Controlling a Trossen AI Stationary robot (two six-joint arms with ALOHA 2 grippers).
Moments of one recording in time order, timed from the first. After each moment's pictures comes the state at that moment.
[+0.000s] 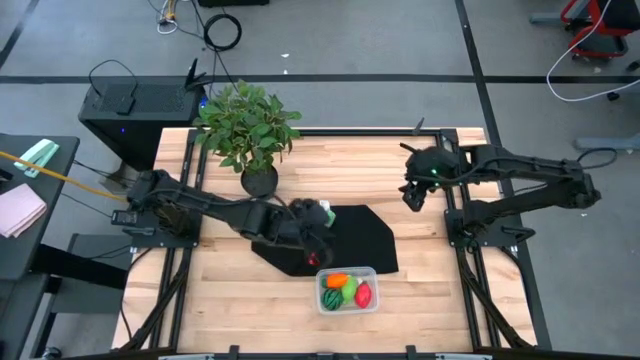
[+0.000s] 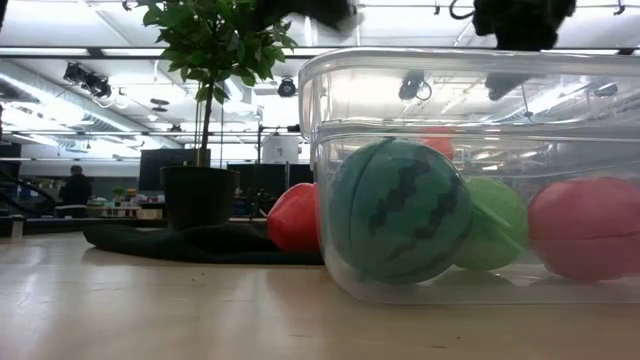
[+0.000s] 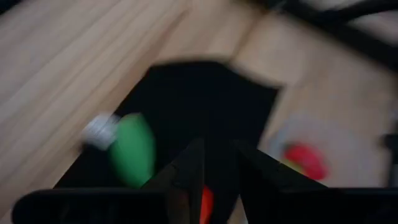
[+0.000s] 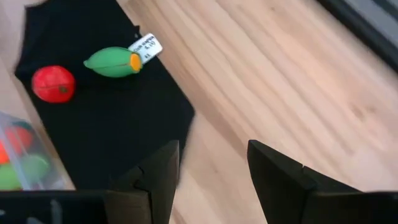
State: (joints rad) left arm -0.27 1.74 1.57 -0.68 -0.44 -0.72; right arm -0.14 0.94 1.01 -1.05 0.17 0.47
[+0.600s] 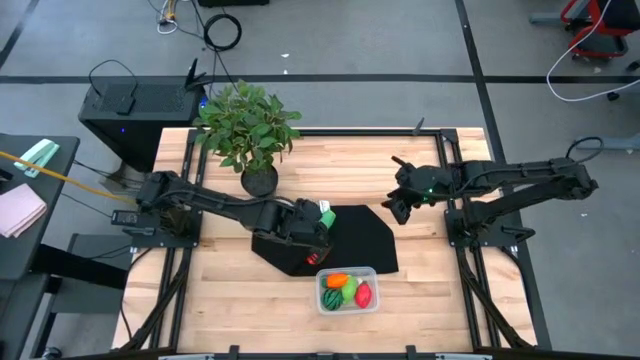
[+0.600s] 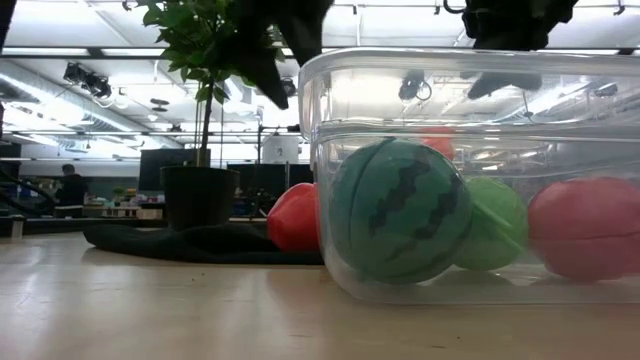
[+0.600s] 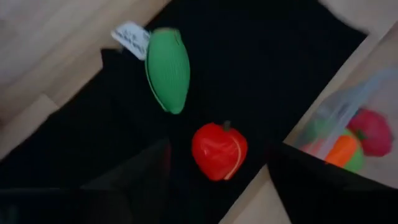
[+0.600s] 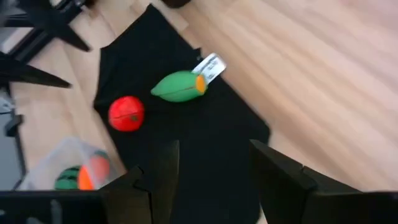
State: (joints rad) left arm -0.24 1.81 1.57 -0.91 -0.30 -0.97; right arm 0.04 0.96 0.88 -0.74 0.16 0.73
